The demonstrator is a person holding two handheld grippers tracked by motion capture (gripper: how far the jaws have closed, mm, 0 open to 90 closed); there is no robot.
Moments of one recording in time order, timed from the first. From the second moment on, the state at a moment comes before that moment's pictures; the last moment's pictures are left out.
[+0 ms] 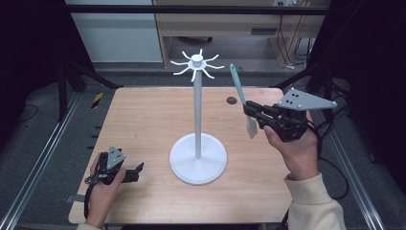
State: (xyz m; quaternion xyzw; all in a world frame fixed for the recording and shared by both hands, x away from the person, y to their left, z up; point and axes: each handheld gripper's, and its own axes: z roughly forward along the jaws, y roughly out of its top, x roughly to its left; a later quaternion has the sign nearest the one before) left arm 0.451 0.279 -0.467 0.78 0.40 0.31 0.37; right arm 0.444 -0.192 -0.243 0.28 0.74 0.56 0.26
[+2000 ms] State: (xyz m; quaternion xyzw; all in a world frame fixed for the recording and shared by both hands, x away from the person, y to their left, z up) left arm 0.451 0.279 -0.467 0.78 0.40 0.31 0.37; right arm 0.426 -0.155 -0.243 0.25 0.75 0.55 0.26
